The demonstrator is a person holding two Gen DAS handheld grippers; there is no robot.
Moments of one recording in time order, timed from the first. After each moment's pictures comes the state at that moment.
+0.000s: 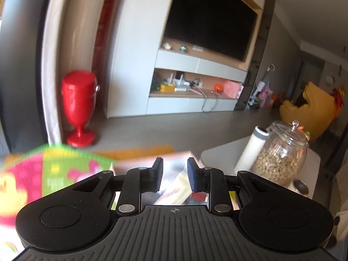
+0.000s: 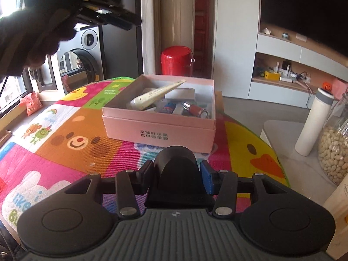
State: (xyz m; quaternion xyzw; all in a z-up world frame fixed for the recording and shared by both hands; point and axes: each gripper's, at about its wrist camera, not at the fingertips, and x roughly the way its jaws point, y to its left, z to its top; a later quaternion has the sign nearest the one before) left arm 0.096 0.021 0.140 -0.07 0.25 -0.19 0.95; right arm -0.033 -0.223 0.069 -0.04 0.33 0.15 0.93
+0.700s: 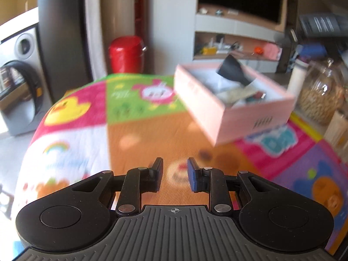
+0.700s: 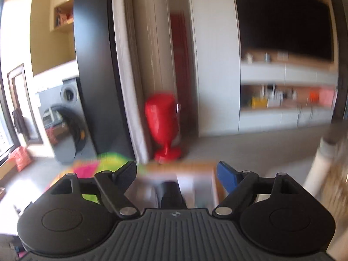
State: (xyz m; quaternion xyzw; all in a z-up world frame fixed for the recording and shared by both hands) left arm -0.014 0.074 0.036 0.02 0.33 -0.06 0.94; right arm 0.070 -0.191 0.158 0.03 0.27 0.10 0.96
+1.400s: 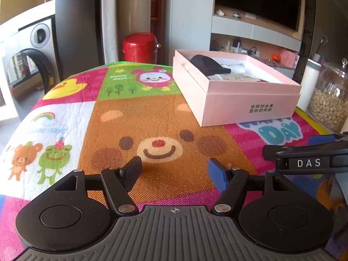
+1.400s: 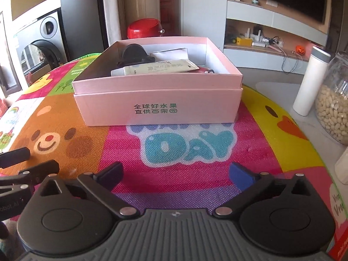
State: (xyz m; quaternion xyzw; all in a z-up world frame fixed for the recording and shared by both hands) left arm -0.018 0.028 0.000 0.00 0.31 -0.01 0.95; right arm 0.005 -0.158 0.009 -0.01 0.39 0.04 0.92
